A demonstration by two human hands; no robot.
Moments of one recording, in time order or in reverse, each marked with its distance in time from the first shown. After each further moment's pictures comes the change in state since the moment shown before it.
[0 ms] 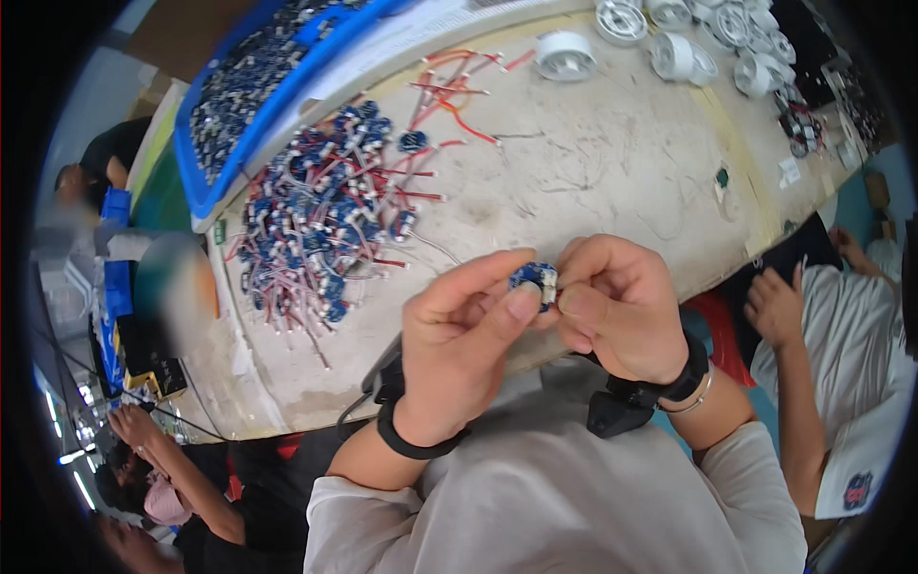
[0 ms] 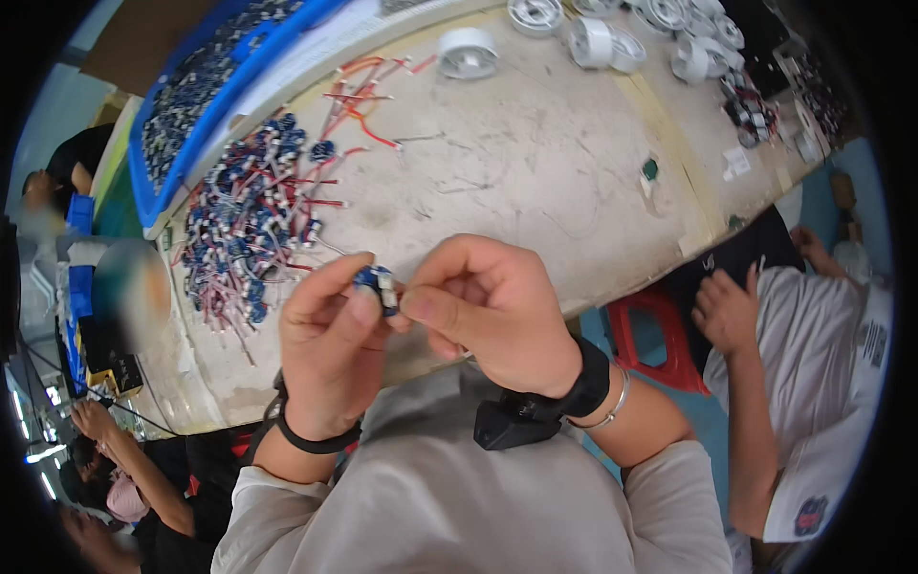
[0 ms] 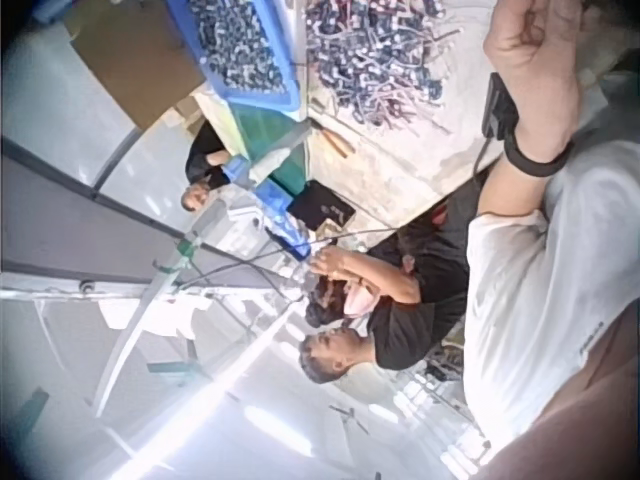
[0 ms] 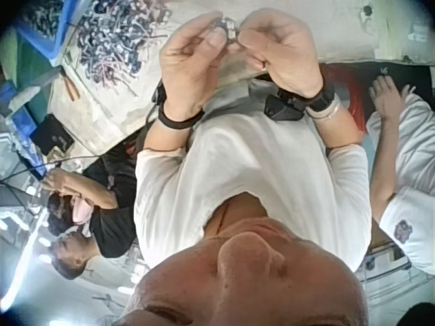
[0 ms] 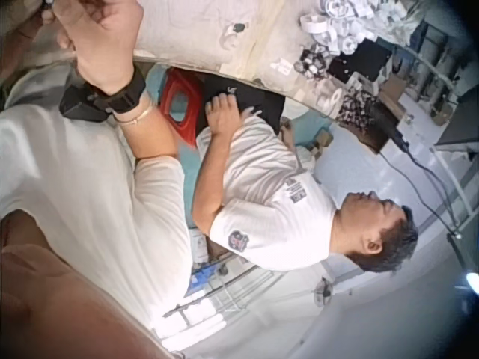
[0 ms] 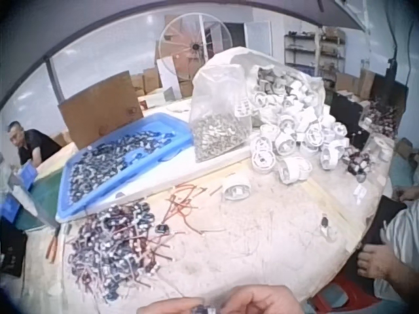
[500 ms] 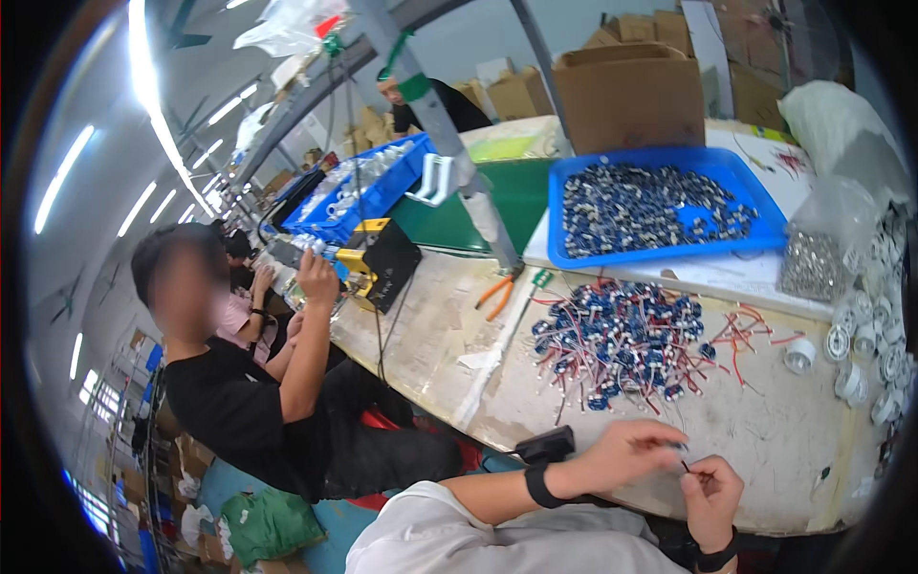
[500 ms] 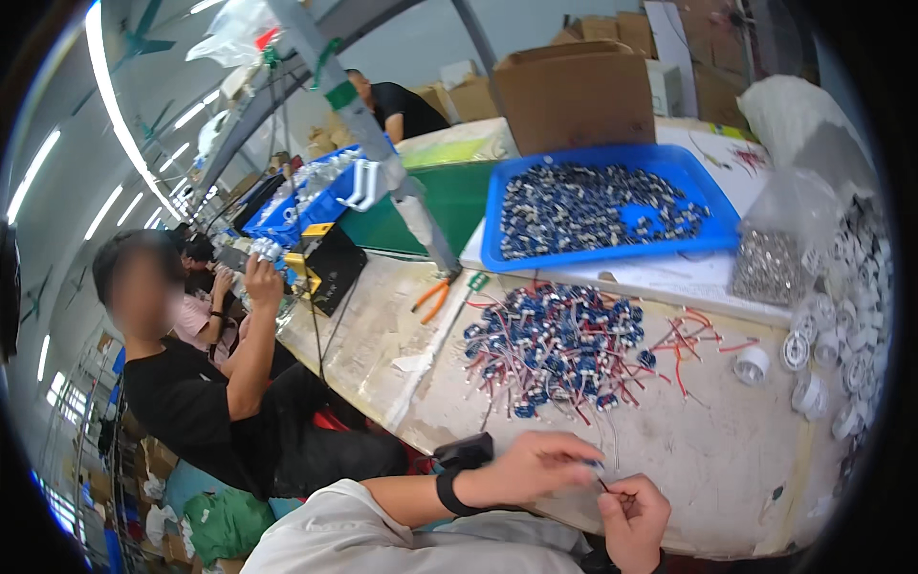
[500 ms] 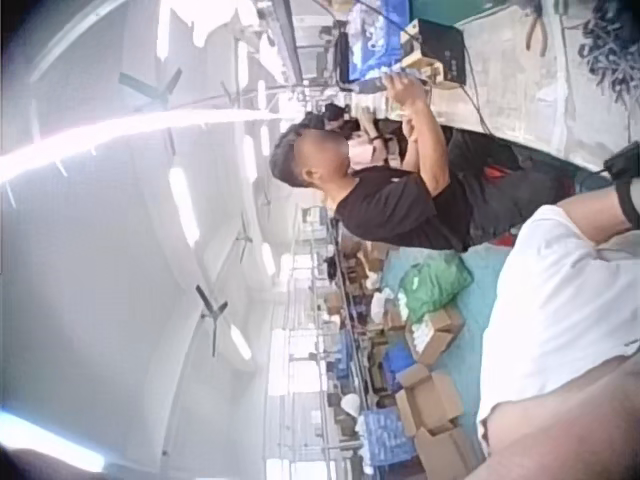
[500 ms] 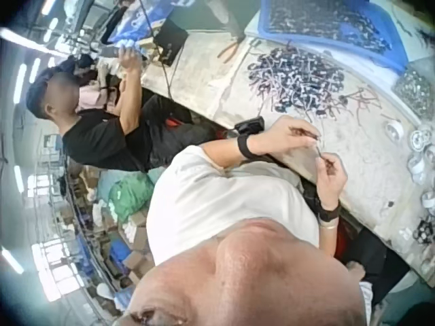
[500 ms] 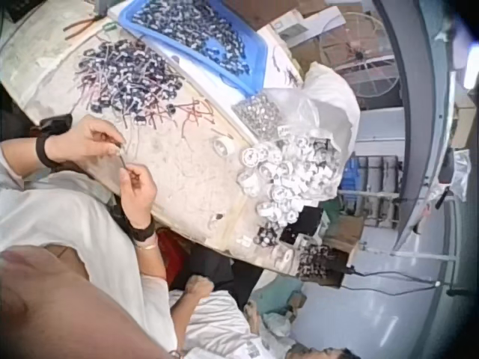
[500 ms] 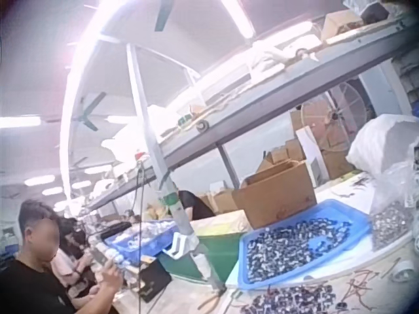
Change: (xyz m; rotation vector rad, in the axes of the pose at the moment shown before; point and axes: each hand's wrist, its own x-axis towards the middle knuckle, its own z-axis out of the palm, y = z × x) left_hand -0.049 0.041 -0.048 0.544 0.065 0.026; right_hand 0.003 0.040 0.014 -0.706 -0.135 -0.206
